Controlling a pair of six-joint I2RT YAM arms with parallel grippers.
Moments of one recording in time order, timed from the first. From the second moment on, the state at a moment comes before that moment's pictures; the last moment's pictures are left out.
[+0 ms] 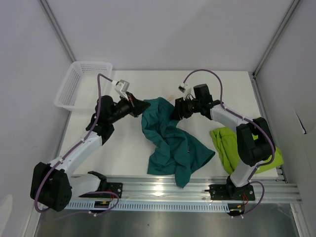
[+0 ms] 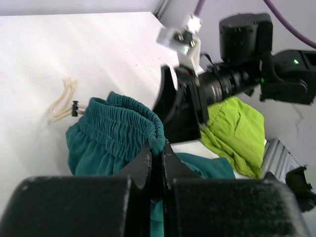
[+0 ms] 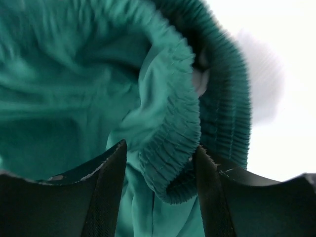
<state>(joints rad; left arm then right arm) -0.37 1.13 0.73 0.33 0.49 -0.47 0.41 1.73 1.16 -0.13 -0.66 0.14</state>
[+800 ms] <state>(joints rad) -0.36 1.43 1.17 0.08 0.47 -0.38 0.44 1.63 1.08 -0.26 -0.57 0.13</state>
